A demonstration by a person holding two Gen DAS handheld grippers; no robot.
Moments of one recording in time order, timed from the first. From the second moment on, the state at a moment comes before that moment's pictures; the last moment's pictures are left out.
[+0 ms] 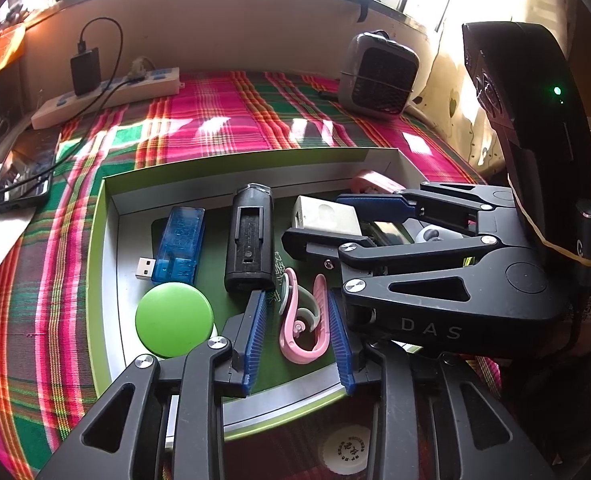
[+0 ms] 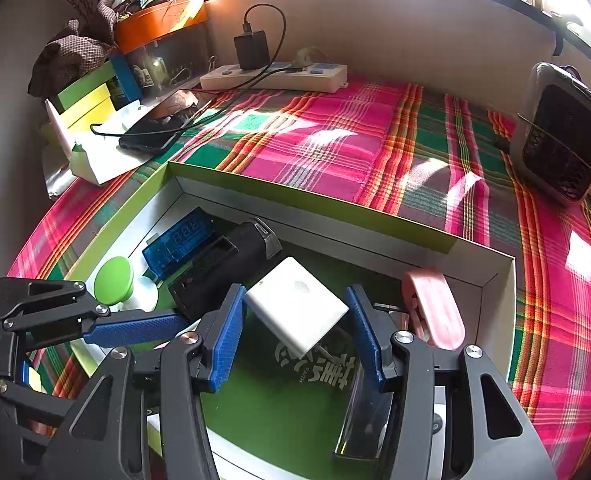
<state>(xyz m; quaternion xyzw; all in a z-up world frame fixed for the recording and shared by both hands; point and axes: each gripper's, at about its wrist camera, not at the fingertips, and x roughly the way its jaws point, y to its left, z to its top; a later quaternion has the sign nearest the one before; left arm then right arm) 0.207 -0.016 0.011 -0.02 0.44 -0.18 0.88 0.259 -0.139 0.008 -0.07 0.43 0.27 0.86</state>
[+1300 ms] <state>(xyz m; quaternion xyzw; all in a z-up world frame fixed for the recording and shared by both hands) 0.150 -0.013 0.043 -0.01 0.41 -0.16 0.90 0.197 -0.168 0.045 -0.03 0.39 0.24 0.89</state>
